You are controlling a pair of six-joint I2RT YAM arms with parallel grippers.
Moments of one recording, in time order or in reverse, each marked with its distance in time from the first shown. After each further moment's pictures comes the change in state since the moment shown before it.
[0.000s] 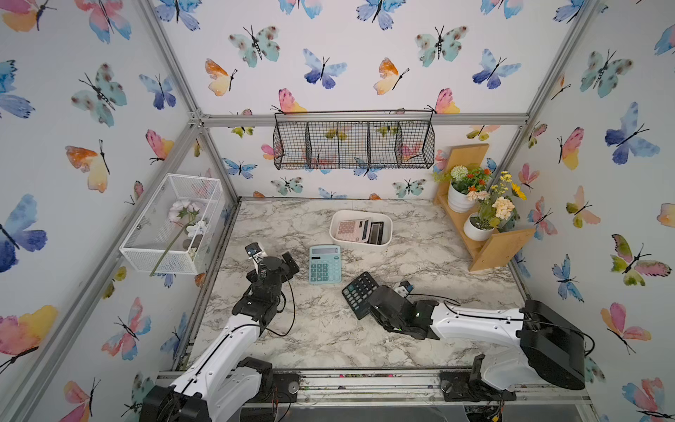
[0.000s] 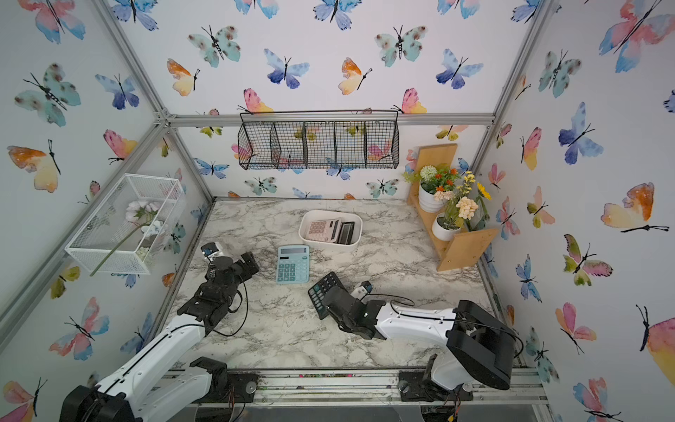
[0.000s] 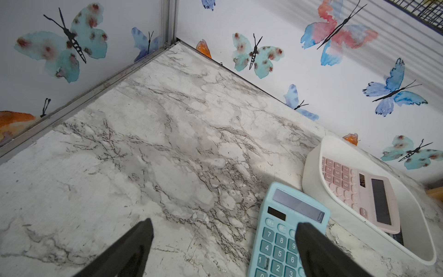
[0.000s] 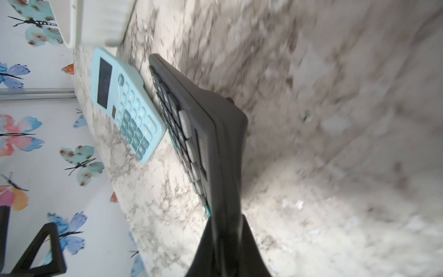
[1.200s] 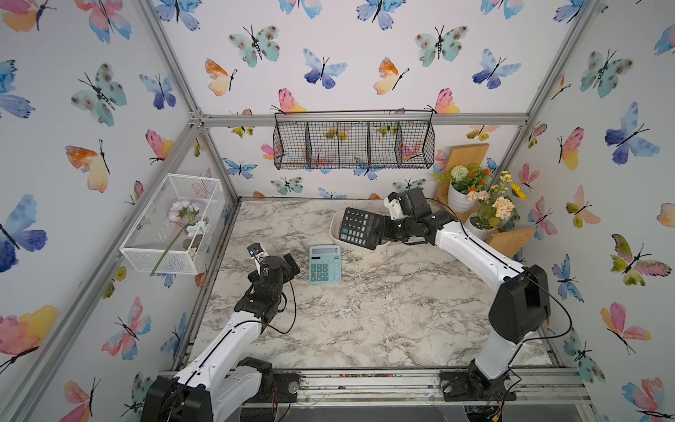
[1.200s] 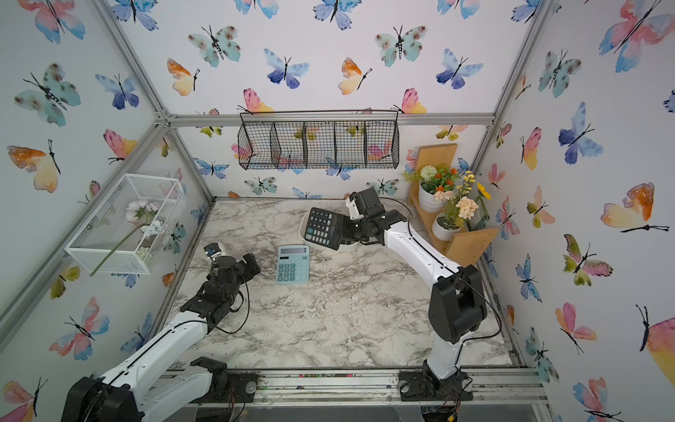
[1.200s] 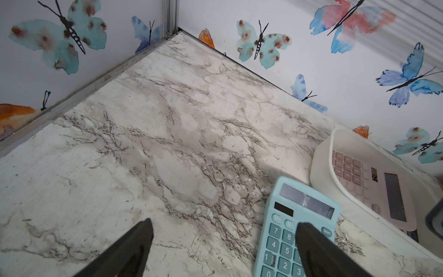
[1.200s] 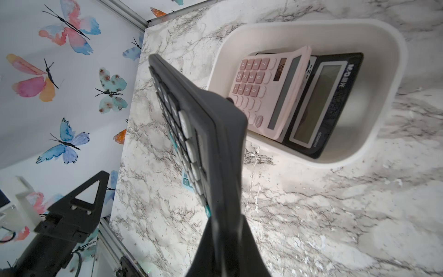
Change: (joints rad) left arm 0.000 0.038 0.000 -0.001 0.000 0.000; right arm -0.520 0.401 0.904 -0.401 -0.601 -1.099
